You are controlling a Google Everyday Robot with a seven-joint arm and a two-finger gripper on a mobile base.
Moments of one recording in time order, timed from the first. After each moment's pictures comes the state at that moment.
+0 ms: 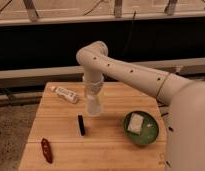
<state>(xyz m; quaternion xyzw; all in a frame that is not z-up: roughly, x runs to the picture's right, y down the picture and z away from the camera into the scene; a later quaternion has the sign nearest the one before) -0.036 0.051 0.731 -0.32 -0.19 -0.40 0.84</state>
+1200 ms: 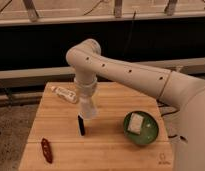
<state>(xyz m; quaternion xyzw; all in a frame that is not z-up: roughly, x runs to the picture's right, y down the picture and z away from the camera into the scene) -0.068 0.067 0.678 -0.31 -0.21 -0.44 0.81</state>
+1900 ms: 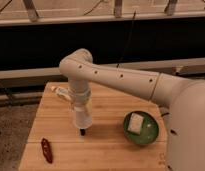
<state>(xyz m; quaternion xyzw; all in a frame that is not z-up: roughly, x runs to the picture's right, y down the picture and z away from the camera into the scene) -0.095 0.107 0.688 -0.33 -0.23 -0.47 0.78</state>
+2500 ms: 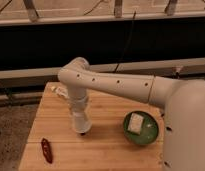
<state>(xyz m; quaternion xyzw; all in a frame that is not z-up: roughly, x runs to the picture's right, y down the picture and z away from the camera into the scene) -0.103 0.132 0.709 -0.31 -0.24 -0.49 0.78</state>
